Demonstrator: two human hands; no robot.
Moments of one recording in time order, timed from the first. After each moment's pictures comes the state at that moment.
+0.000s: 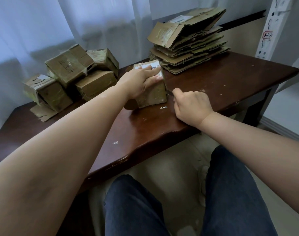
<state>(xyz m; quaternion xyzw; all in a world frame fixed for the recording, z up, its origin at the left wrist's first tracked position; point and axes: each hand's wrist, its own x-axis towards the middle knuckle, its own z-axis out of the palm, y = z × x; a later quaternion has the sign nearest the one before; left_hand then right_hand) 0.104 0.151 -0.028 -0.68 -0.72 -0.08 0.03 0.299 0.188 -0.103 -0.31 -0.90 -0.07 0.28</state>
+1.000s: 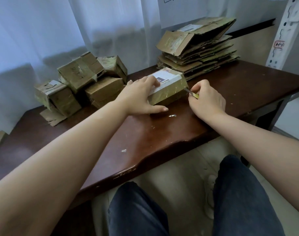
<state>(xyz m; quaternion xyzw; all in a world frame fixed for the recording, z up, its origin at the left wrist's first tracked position) 0.095 0.118 -0.030 -0.70 -0.70 -0.07 0.08 0.290 0.214 -0.086 -0.48 -0.79 0.18 0.34</state>
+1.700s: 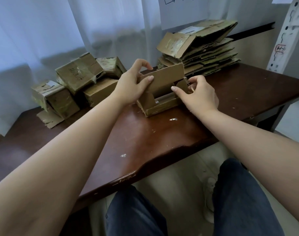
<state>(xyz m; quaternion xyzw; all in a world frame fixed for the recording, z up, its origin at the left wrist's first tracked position) 0.084 0.128 -0.017 -0.62 -0.69 -0.37 -0.02 0.266 0.219 -0.074 -0.48 -0.74 0.26 0.40</state>
